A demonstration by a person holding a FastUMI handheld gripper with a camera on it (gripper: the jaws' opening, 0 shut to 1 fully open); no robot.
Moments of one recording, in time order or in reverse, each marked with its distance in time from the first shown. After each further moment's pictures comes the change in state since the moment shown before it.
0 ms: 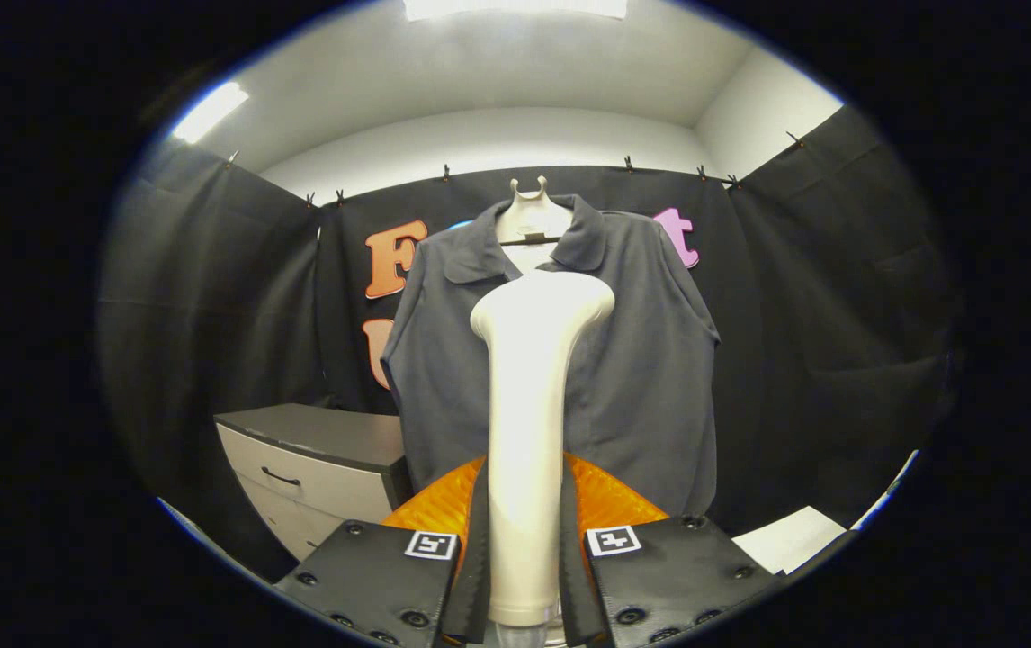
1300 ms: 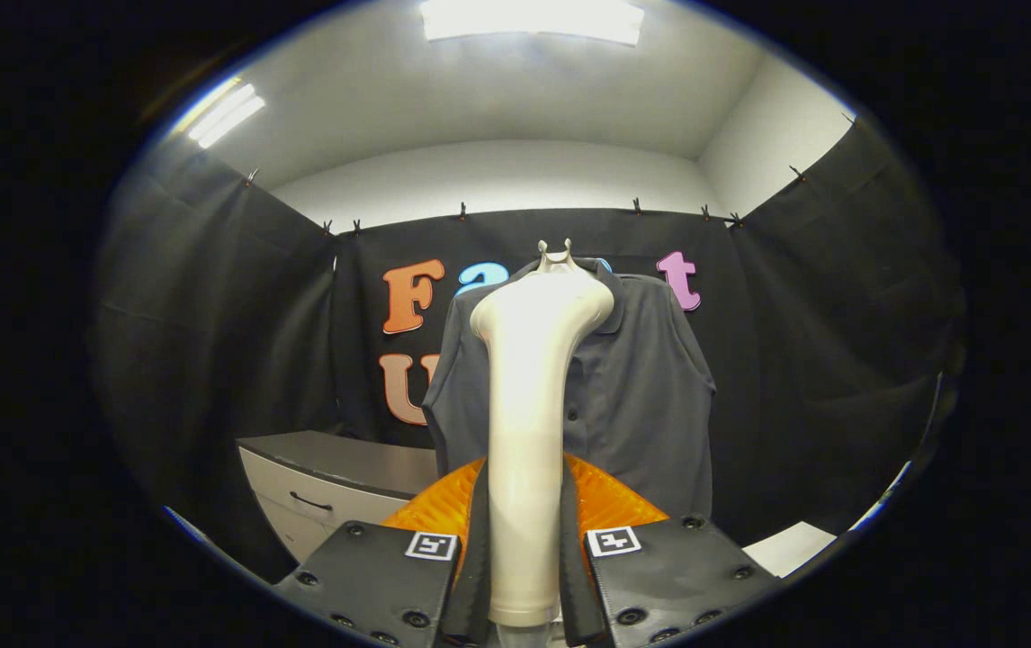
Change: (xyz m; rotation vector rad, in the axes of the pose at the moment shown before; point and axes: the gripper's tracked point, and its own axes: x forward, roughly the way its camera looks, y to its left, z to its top) arm -0.053 0.041 0.040 -0.027 -0.092 -0.018
